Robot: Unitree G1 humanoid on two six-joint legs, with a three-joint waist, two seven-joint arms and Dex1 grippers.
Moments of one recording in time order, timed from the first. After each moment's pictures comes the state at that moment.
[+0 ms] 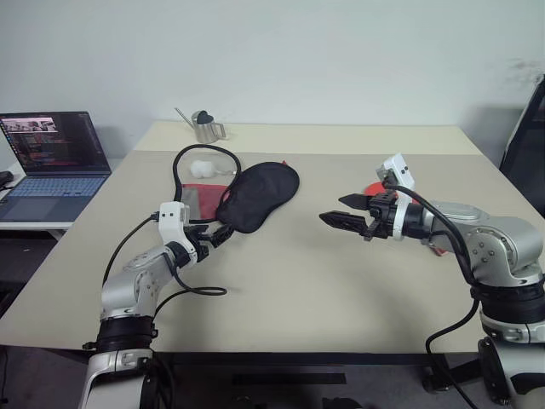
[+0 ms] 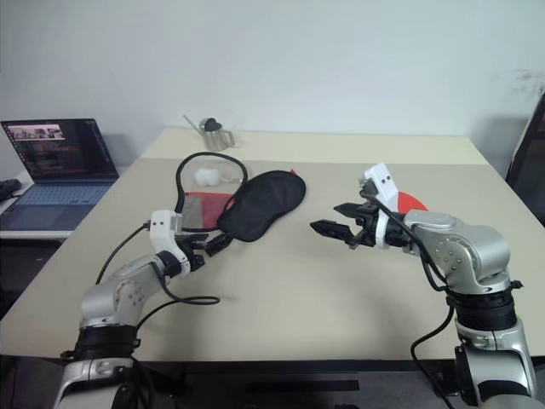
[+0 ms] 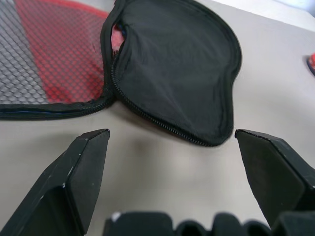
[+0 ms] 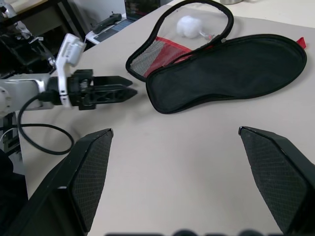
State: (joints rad) left arm -0.56 0.44 0.27 0.30 -0.46 0.68 -0.47; right arm -0.74 -0.55 -0.05 -0.21 0.72 1.11 0.59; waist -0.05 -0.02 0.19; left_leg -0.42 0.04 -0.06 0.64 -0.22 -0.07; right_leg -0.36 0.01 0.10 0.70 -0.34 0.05
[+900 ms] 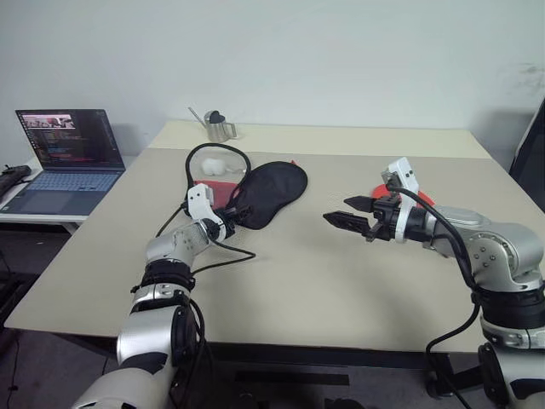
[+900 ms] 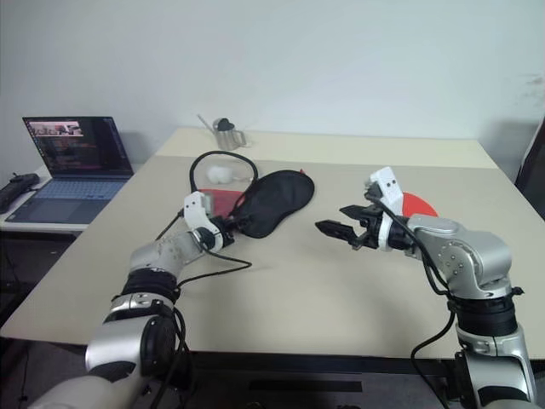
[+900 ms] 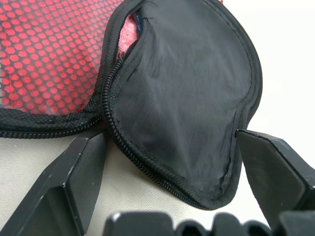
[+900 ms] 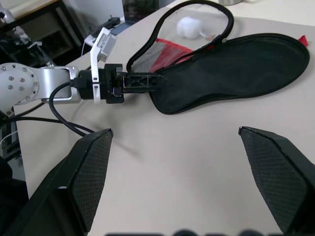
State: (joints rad) left arm -0.96 0.32 0.32 0.87 -0.42 0.63 -0.36; right arm -0.70 -0.54 -0.09 -0.22 0.72 1.10 0.55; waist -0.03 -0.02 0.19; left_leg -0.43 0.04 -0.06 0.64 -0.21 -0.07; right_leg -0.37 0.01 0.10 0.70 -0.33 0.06
